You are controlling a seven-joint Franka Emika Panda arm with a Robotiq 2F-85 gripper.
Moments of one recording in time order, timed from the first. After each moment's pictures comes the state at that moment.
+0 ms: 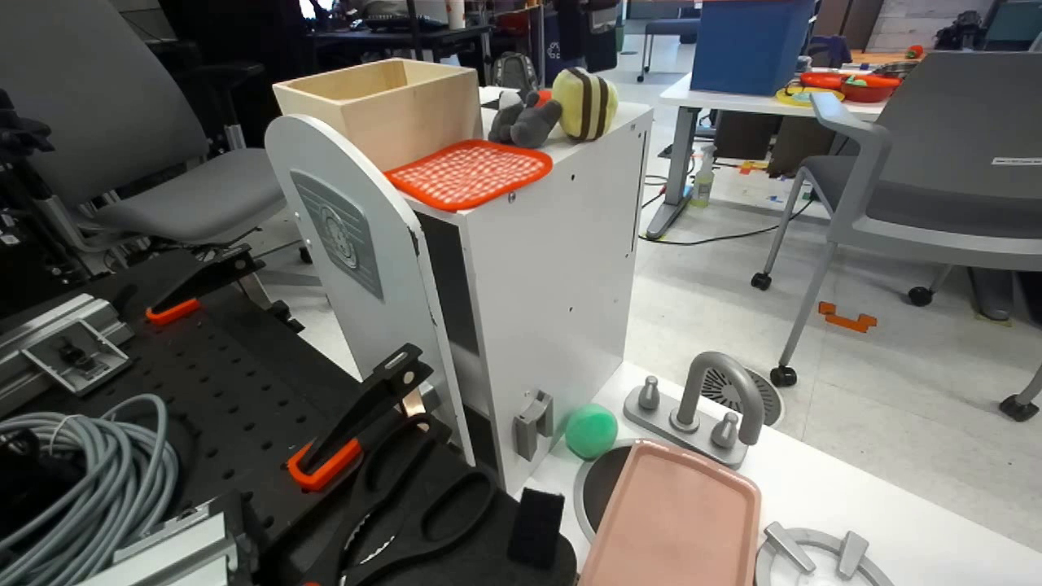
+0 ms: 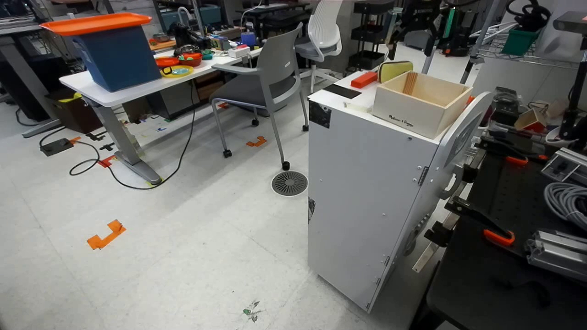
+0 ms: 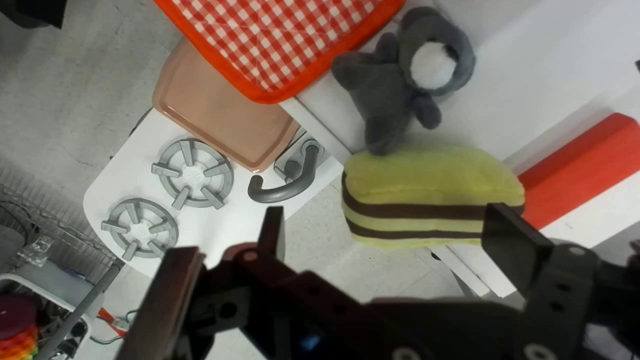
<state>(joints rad) -0.03 0.29 -0.13 -2.07 -0.13 2.40 0.68</state>
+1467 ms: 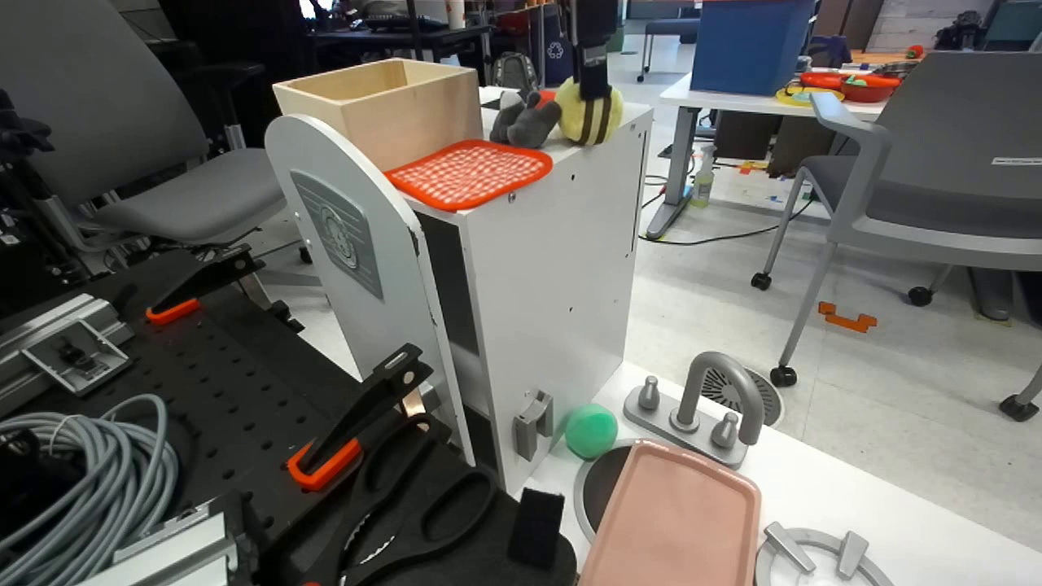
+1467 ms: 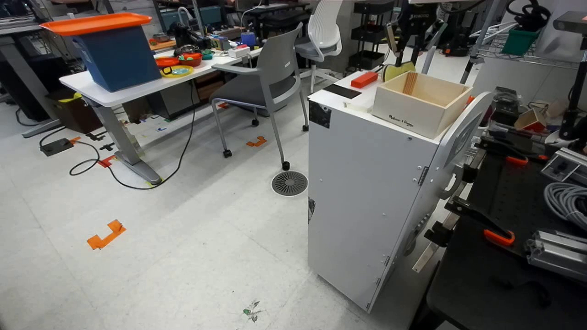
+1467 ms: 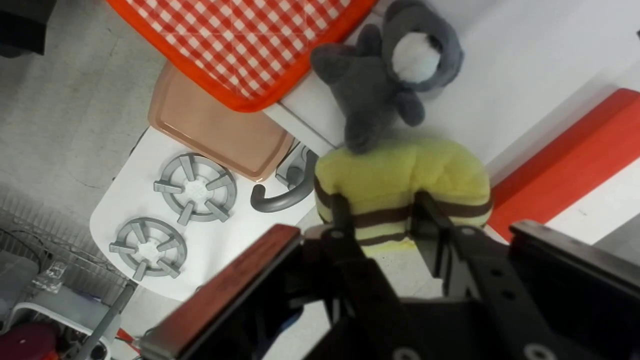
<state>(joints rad) -0.02 0.32 -0.14 -2.05 -0.11 2.42 0.75</state>
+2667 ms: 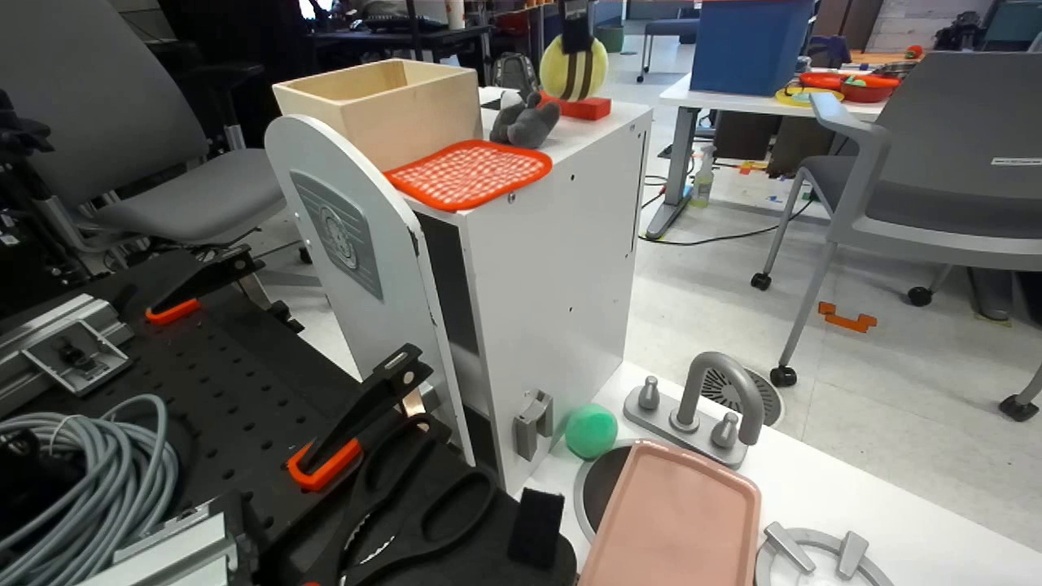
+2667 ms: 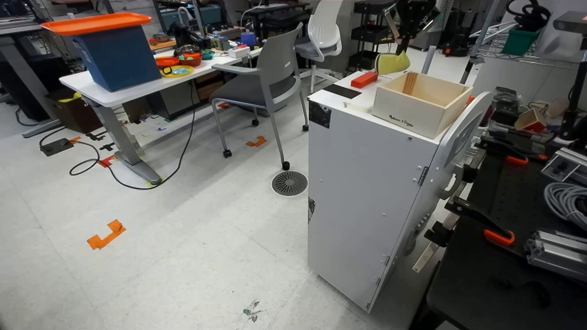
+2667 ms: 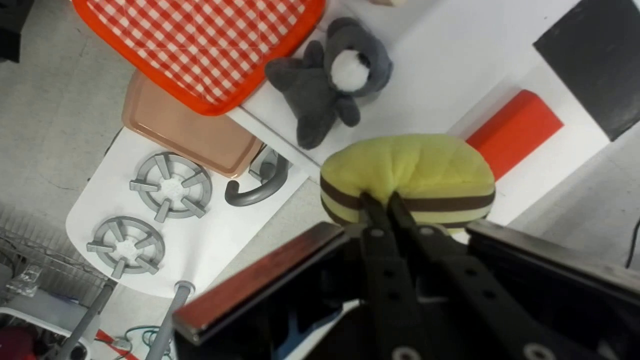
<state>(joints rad) 0.00 0.25 -0.13 -2.06 -0.07 2.42 0.75</state>
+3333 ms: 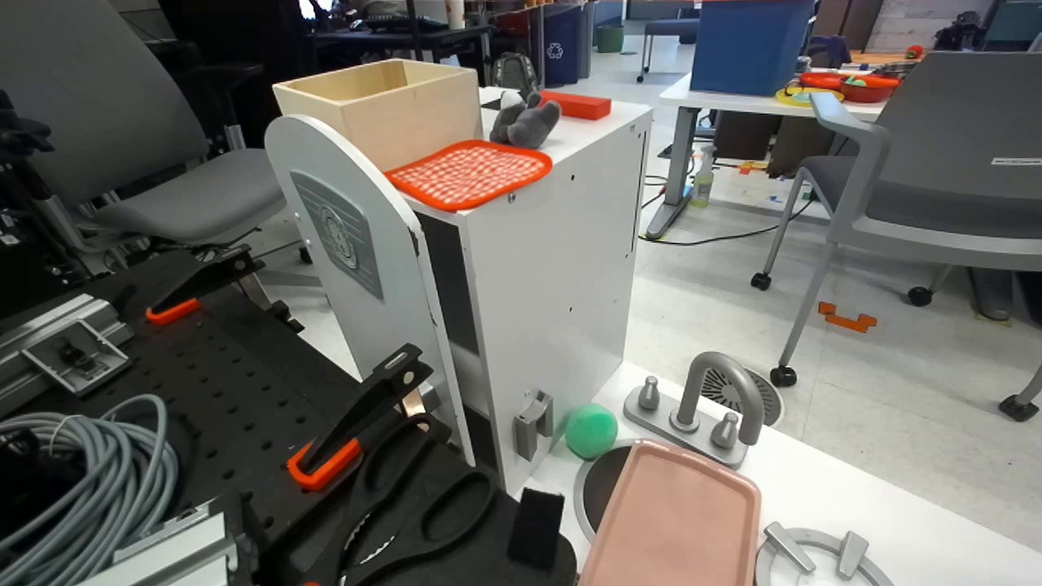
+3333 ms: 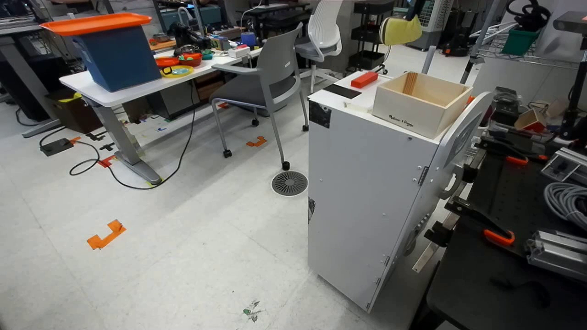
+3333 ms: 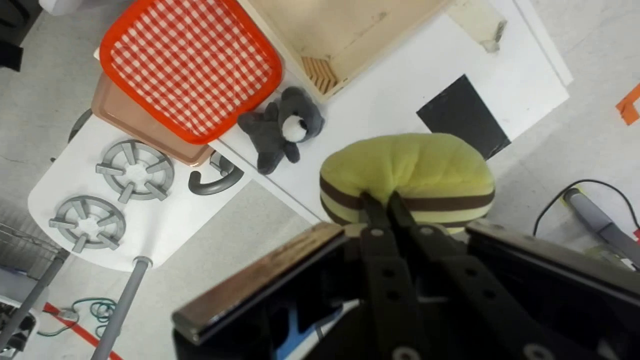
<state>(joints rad) 0.02 -0.03 -0.06 -2.23 -0.08 2.42 0.74</state>
